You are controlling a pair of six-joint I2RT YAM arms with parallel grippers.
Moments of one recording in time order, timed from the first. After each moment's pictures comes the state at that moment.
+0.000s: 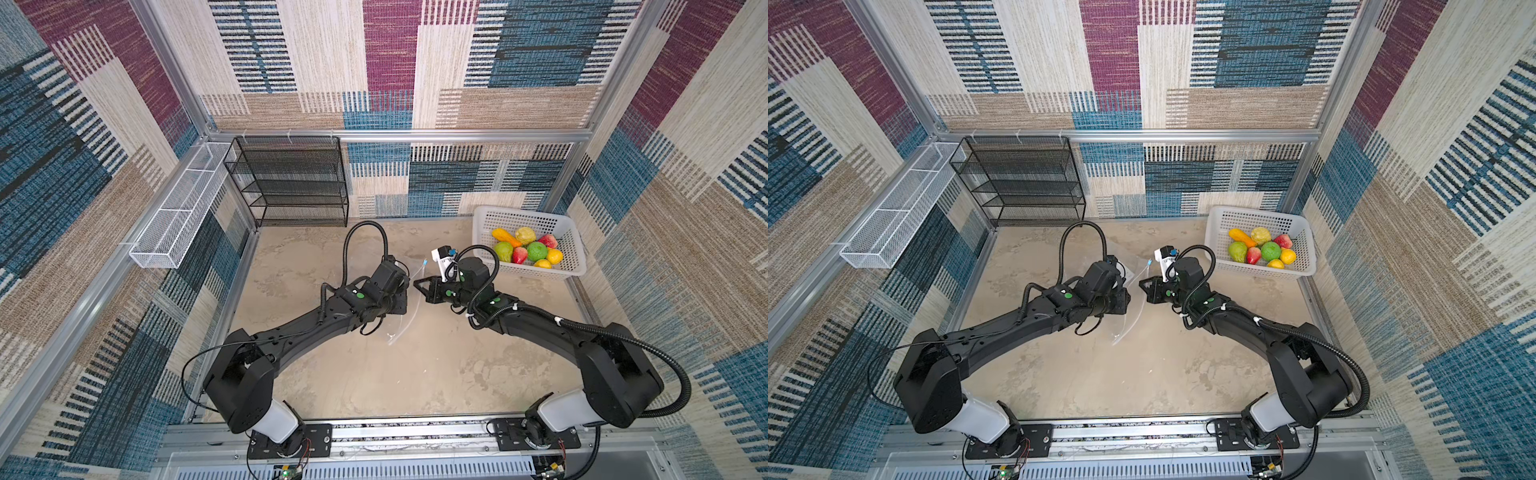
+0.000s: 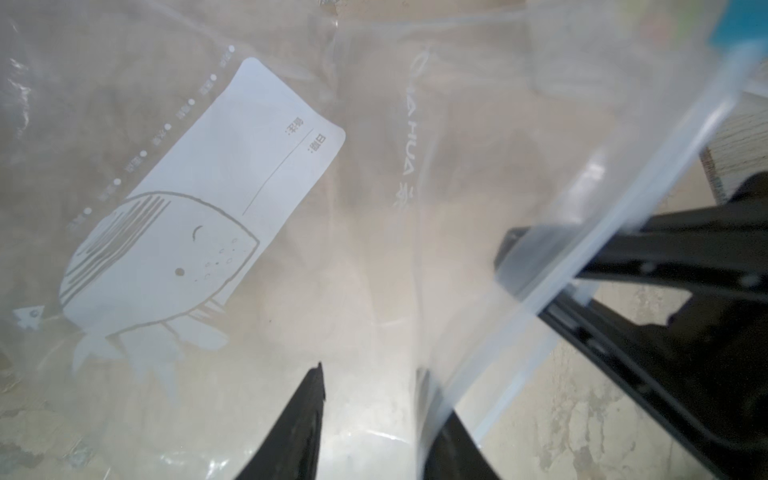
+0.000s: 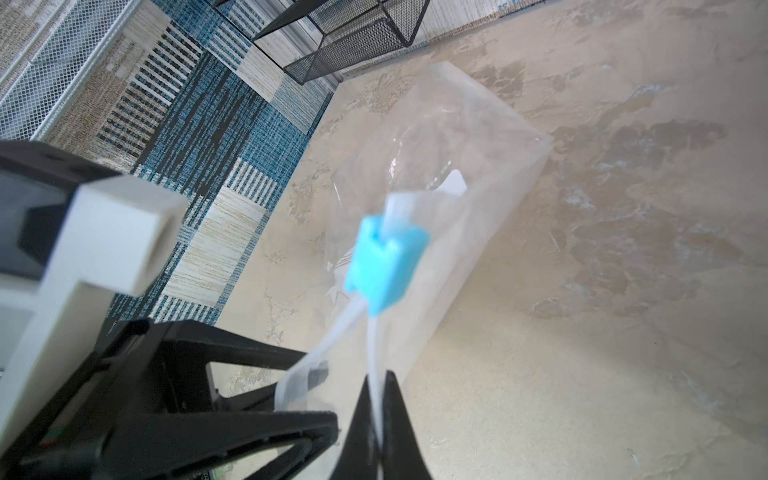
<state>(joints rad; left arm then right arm) -0.78 1.55 1.14 -0.45 -0.13 -0.57 0.54 1.48 0.83 0.20 -0.39 0.56</state>
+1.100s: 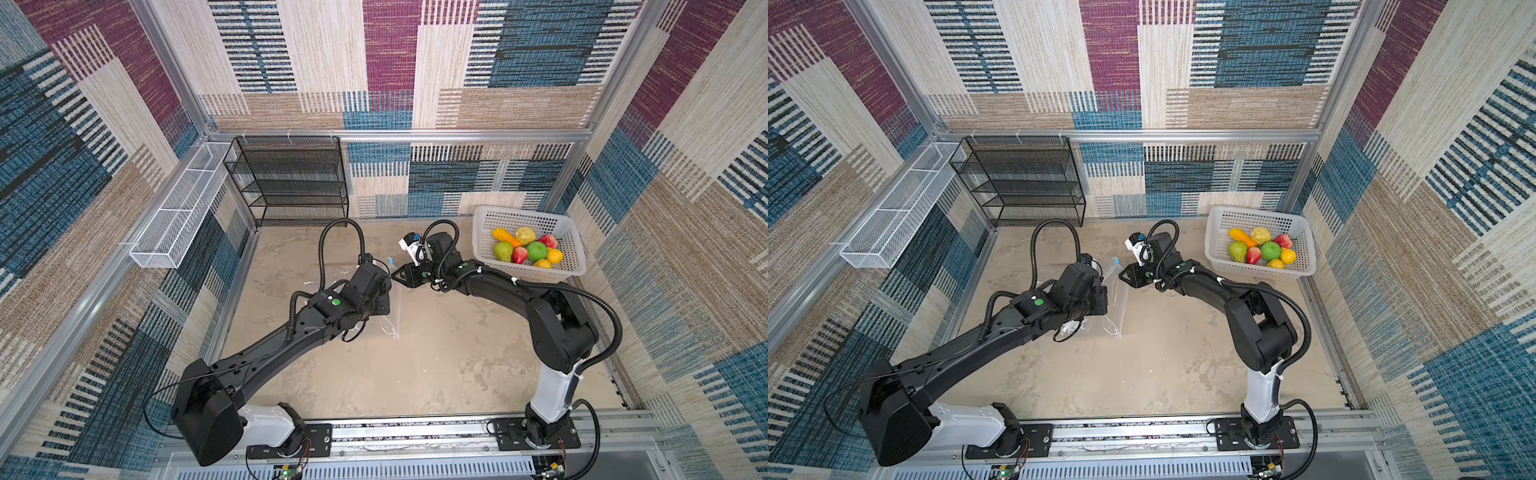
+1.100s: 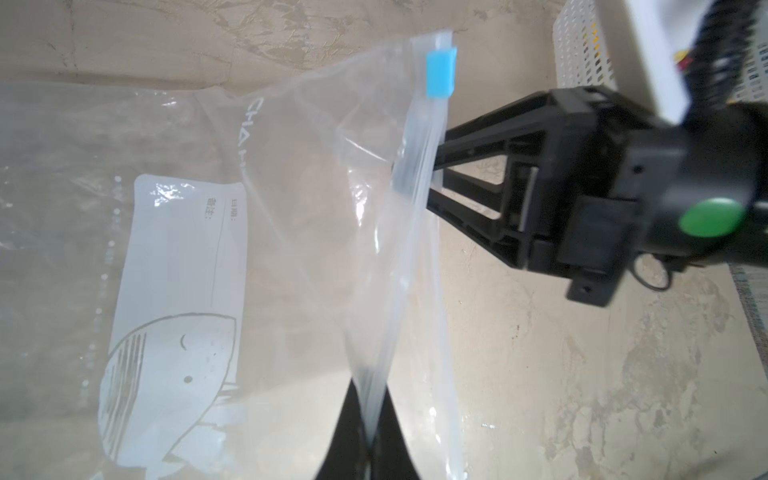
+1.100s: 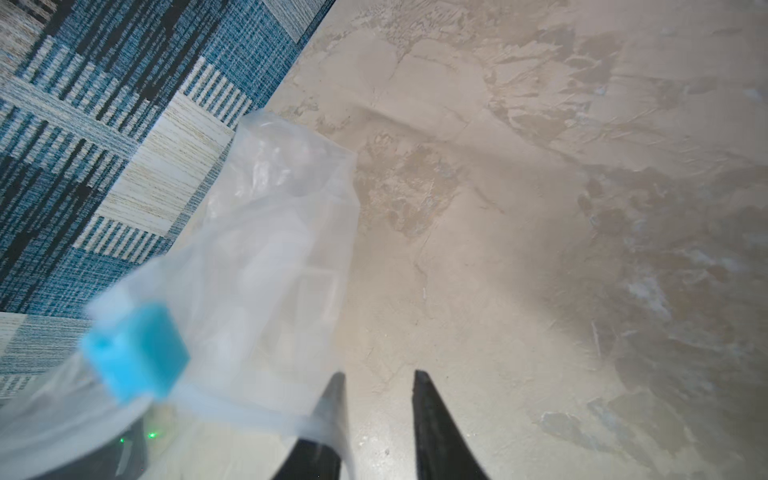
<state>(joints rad) -0.73 1.35 1.10 -0.58 -0.22 -0.63 0.54 1.84 1.29 -0.11 -0.51 0.25</state>
